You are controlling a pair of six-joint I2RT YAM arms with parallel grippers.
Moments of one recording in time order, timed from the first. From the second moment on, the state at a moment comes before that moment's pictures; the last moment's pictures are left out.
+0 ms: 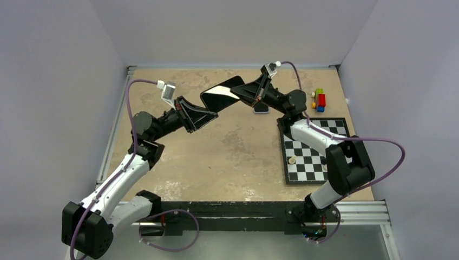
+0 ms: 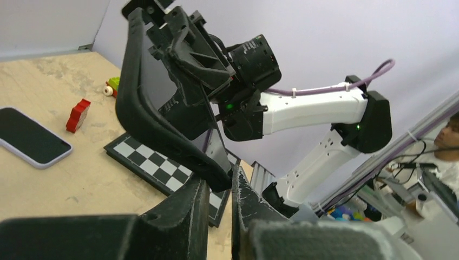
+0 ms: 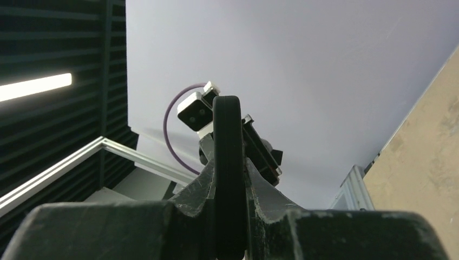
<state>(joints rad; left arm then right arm) -0.38 0.97 0.69 0.60 0.69 -0.86 0.44 1.57 0.96 1.12 -0.72 1.72</state>
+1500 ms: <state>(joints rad) -0.40 0.79 0.68 0.15 0.63 -0.72 0.34 1.62 1.03 1.29 -1.09 1.73</state>
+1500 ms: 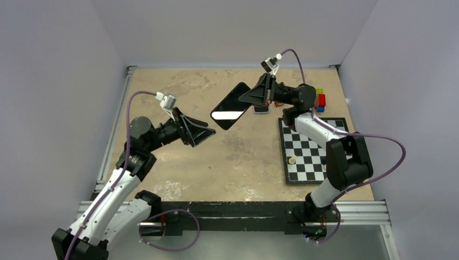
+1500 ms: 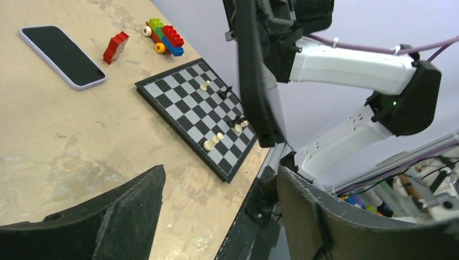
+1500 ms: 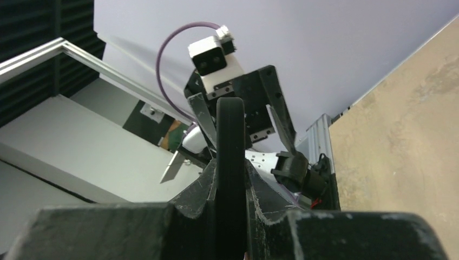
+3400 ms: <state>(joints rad) -0.38 1.18 0.81 0.79 1.32 -0.74 0.32 1.55 1.02 1.48 -1.30 1.88</state>
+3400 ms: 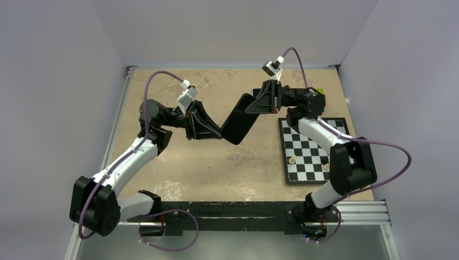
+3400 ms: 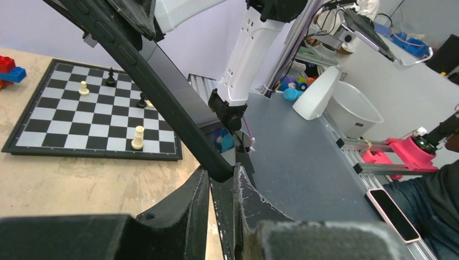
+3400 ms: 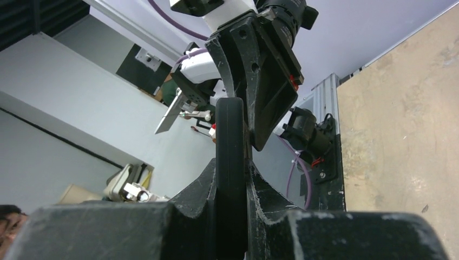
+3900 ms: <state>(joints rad) -0.38 1.19 0.87 0.56 1.35 -0.53 0.32 1.56 1.02 1.48 -1.30 1.89</state>
